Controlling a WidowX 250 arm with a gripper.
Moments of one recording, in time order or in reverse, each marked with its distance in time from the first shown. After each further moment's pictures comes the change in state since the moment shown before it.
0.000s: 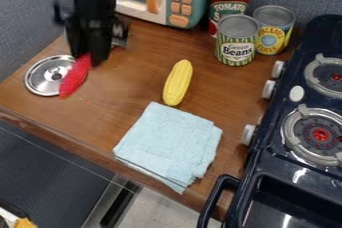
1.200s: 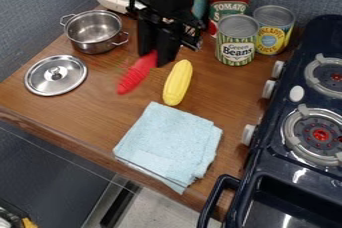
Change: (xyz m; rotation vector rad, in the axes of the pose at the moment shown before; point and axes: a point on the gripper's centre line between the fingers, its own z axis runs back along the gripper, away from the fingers) arm 0.013 -0.090 0.012 -0.020 0.035 -0.278
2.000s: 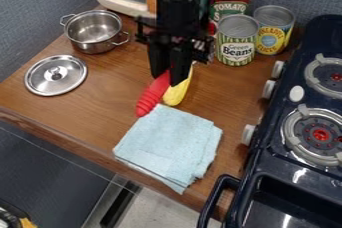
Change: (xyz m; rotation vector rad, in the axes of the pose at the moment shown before) arm 0.006 -0.013 -0.022 -0.161 -0.001 0.062
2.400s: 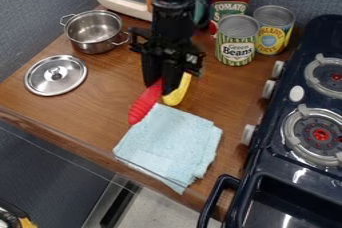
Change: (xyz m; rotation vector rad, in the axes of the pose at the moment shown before) arm -0.003 0.011 -0.018 0.062 0.021 0.004
